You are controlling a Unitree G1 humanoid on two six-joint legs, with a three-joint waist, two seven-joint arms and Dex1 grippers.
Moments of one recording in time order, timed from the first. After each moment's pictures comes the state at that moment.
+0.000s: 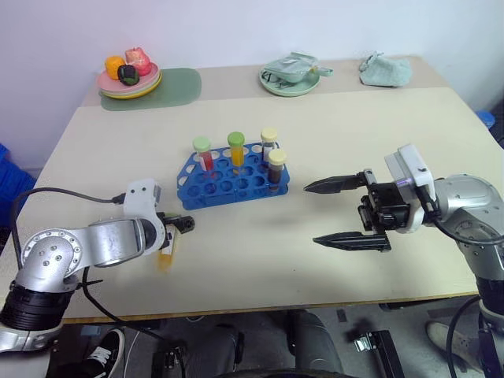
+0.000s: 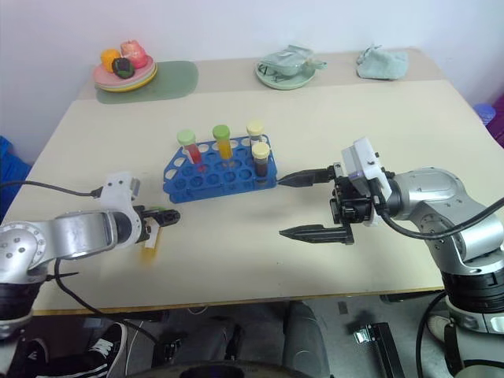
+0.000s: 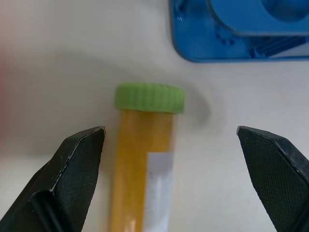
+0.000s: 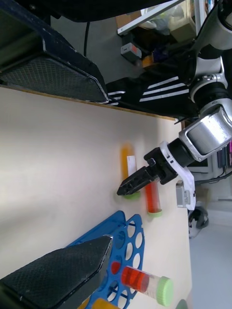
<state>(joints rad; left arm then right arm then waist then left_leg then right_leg) -0.30 0.79 0.00 -0.32 -1.97 1.04 1.09 -0.37 -0.85 -0.09 -0.35 0.77 0.55 1.30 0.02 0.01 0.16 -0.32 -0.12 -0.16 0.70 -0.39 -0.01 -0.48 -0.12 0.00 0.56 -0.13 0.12</state>
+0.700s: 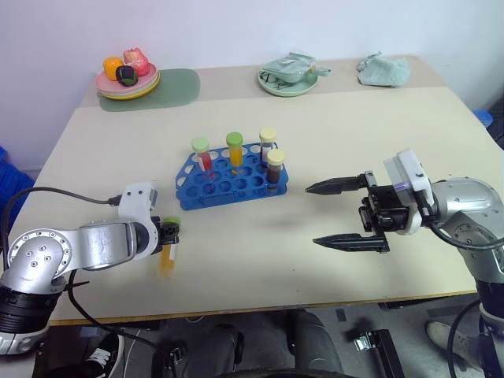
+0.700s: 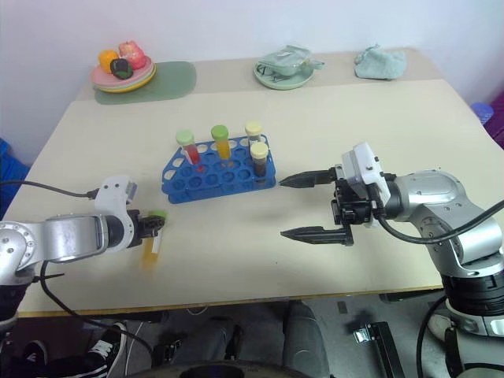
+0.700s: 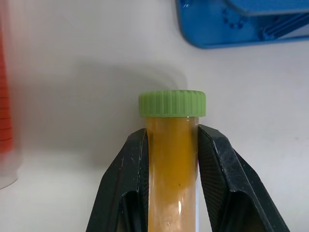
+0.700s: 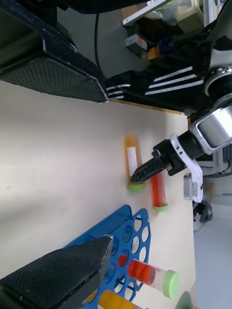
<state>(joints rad) -0.26 0.92 0.02 -0.32 -1.97 1.08 0.98 -0.36 -0.85 -0.09 -0.35 0.73 0.51 1.30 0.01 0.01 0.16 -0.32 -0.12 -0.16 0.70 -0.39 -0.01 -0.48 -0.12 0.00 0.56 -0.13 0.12</state>
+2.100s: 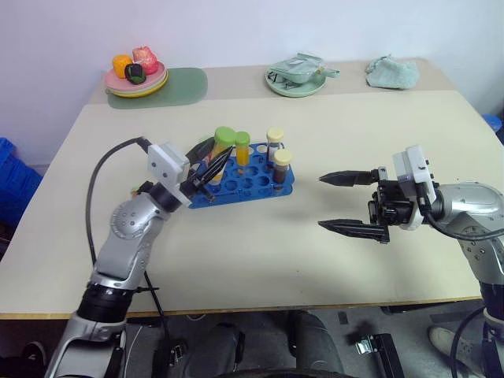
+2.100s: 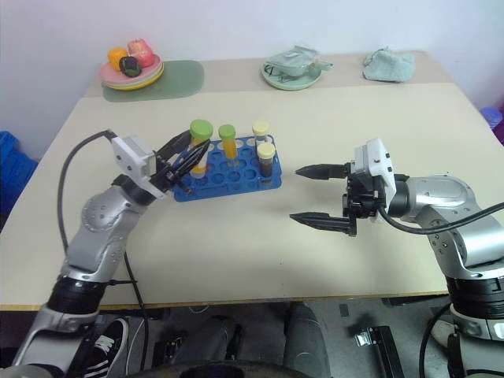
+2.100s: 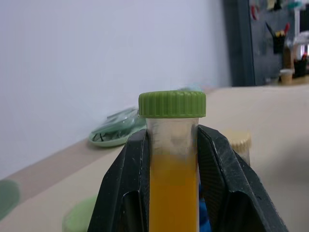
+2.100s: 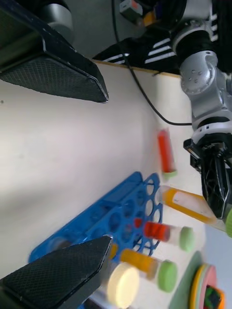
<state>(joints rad) -0.34 0.44 -0.09 -0.12 -0.40 -0.11 -0.52 -0.32 -0.85 -0.14 -0.28 0.70 0.49 1.21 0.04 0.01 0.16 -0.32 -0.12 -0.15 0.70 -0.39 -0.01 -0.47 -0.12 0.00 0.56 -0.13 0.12</state>
